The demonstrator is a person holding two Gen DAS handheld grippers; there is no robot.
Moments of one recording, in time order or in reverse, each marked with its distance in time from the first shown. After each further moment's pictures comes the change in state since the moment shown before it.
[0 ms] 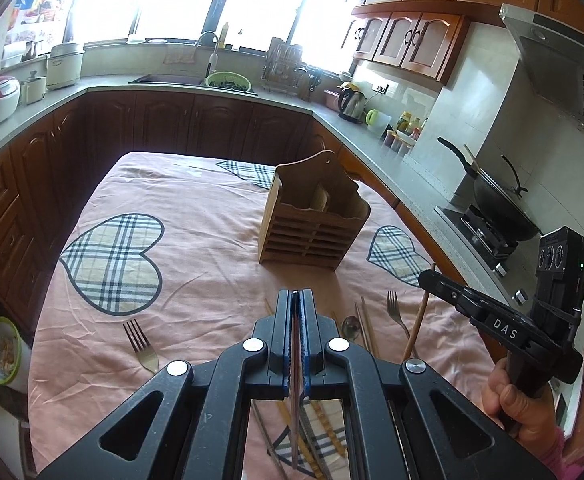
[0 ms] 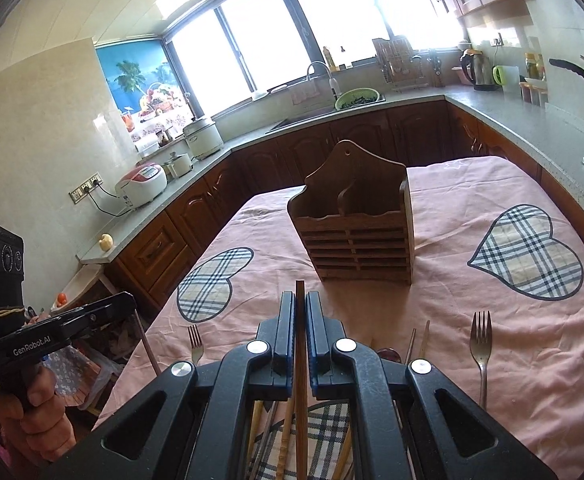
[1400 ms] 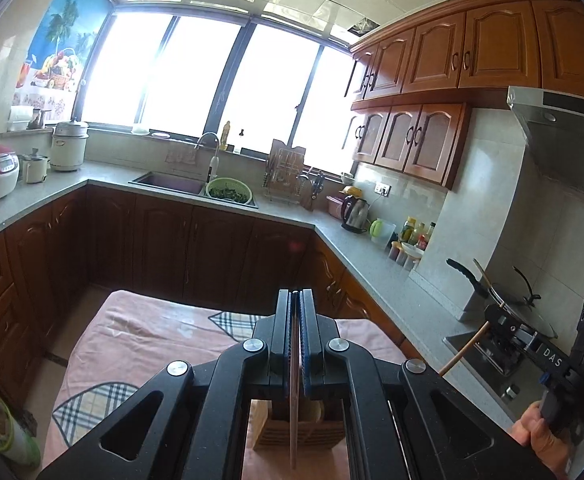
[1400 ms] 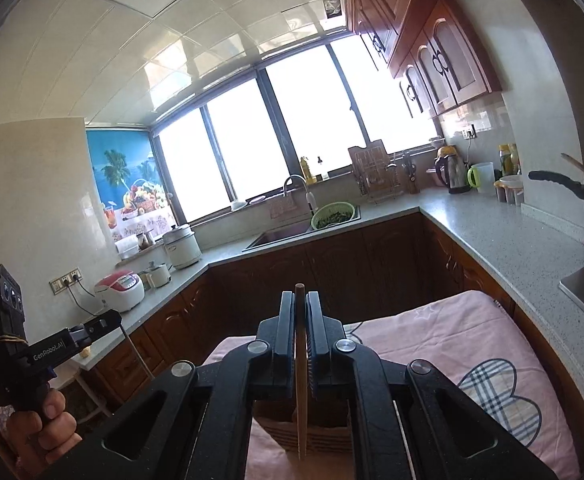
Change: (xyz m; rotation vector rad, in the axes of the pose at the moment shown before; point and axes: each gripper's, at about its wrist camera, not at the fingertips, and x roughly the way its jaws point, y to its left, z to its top) left arm 0.072 -0.003 0.128 0.026 -0.359 0.012; right arm -0.030 -0.033 0.154 0.008 -0.395 -0.083
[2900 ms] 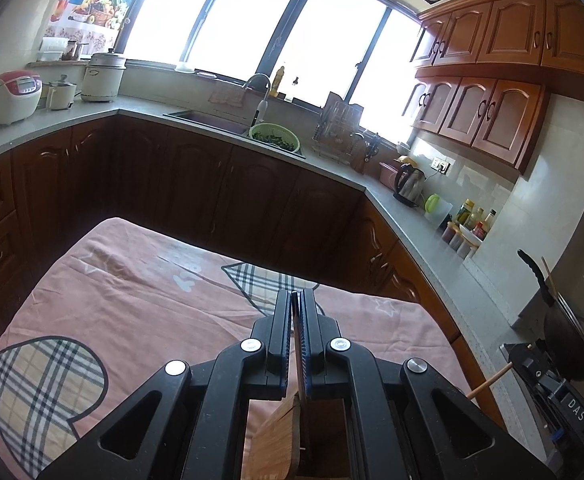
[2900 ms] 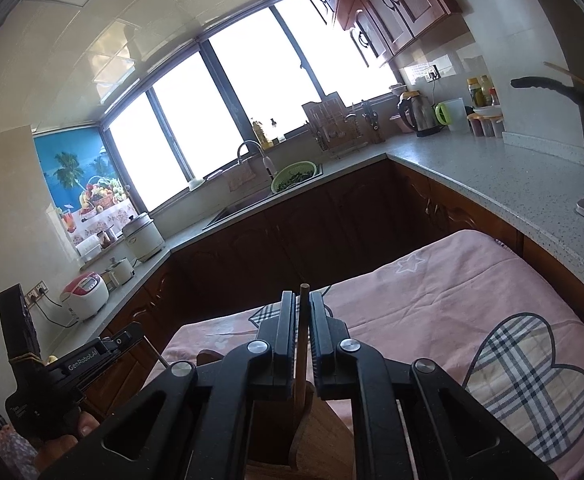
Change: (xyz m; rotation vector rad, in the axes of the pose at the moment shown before) left arm 0.204 0.036 -0.070 -0.172 0.124 0.120; right arm 0.112 -0.067 -0.062 0.149 0.113 -0.089
